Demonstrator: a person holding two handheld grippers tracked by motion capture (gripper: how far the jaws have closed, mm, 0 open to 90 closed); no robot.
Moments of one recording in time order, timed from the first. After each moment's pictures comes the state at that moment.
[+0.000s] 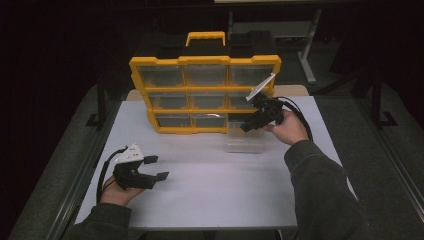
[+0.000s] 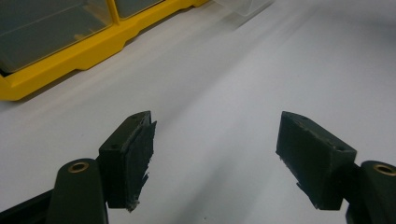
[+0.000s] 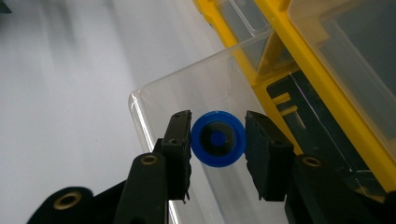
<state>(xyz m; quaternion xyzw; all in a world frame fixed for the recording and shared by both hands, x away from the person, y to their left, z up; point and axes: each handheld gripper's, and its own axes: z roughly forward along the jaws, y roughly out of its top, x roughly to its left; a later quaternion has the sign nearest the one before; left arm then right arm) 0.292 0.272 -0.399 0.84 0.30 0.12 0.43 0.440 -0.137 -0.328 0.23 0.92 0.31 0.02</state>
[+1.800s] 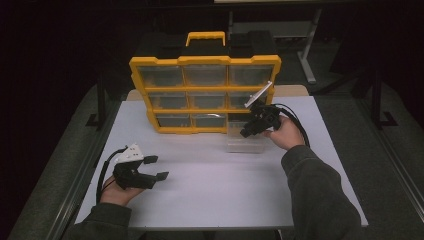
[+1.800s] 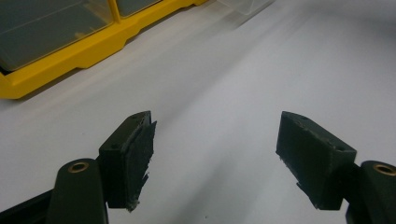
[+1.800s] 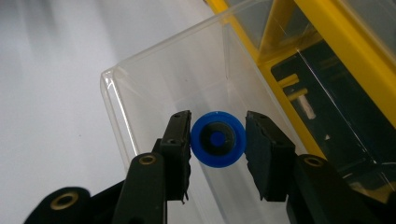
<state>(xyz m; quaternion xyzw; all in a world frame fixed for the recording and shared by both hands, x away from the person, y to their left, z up) 0.292 0.272 -0.399 0.84 0.30 0.12 0.43 0.444 -0.136 -0.356 0.25 0.92 0.30 0.01</state>
